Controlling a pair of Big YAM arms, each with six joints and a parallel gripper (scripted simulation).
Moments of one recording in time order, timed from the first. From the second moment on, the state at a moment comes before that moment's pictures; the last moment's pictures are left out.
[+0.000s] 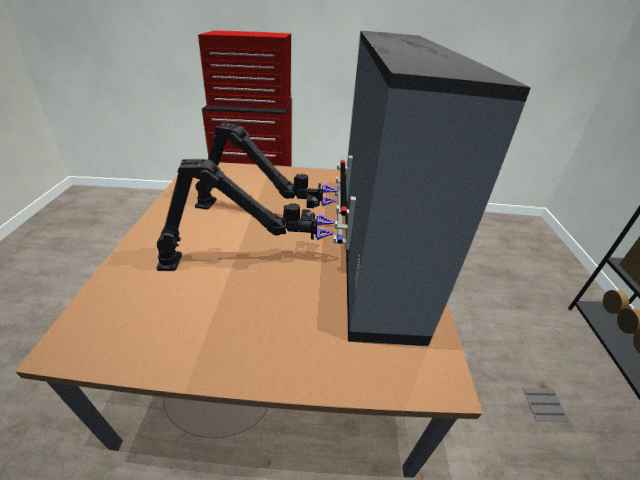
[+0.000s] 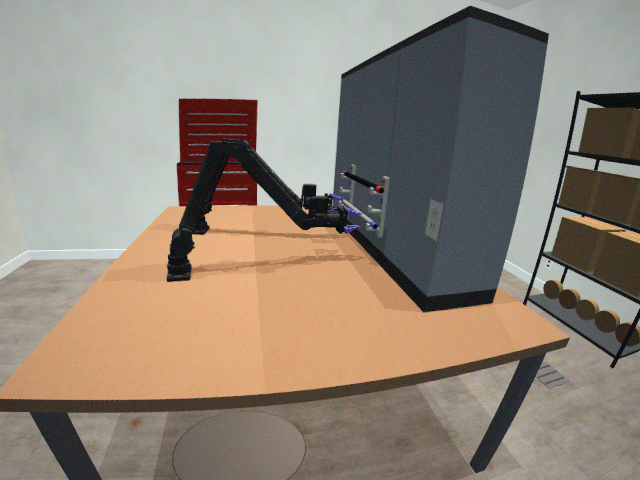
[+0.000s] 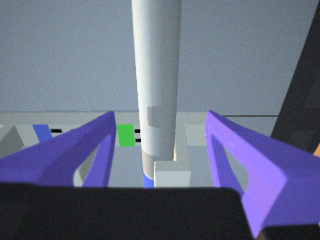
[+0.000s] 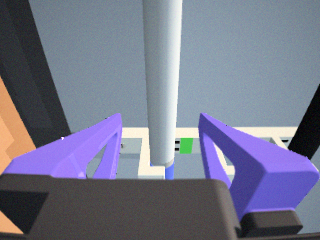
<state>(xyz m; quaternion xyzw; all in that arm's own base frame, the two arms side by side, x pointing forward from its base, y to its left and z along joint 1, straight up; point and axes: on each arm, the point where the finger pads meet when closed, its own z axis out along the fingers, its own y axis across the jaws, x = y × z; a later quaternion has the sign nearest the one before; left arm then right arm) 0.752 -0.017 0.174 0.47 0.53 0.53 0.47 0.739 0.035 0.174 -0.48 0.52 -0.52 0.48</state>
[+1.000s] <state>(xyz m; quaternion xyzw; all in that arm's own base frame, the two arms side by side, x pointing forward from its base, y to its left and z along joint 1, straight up) 0.764 -0.016 0.174 0.47 0.53 0.53 0.47 0.750 0.027 0.174 -0.47 0.53 -0.53 0.47</state>
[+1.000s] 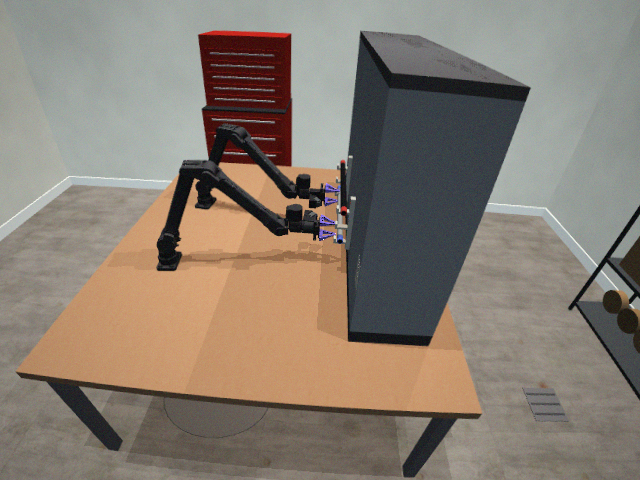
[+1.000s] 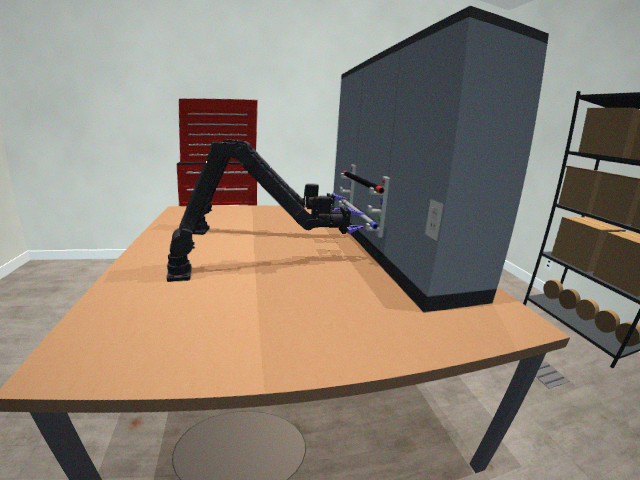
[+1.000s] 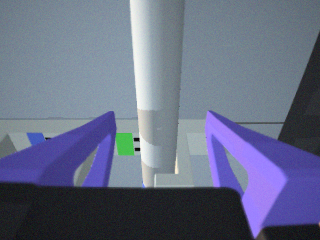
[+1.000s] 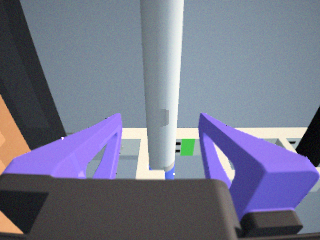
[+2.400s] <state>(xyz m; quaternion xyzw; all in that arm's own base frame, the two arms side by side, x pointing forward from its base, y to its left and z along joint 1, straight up) 0.776 -0.014 0.174 0.47 0.53 0.53 0.46 0.773 0.023 0.175 -0.47 0.53 -0.53 0.47</state>
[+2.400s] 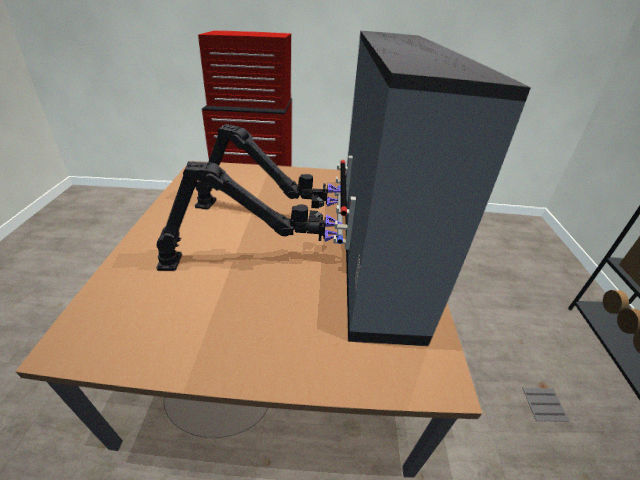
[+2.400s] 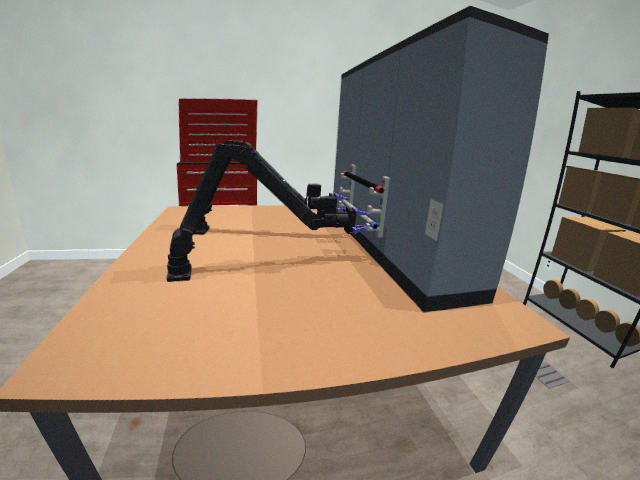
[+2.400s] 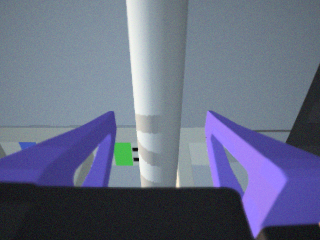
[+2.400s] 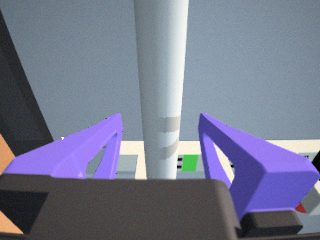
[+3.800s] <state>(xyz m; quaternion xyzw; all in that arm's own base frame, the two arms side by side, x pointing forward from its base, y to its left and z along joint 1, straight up) 0.776 -0.014 0.176 0.47 0.53 0.53 0.47 0.774 0.023 0.176 -0.47 0.53 -0.53 0.47</state>
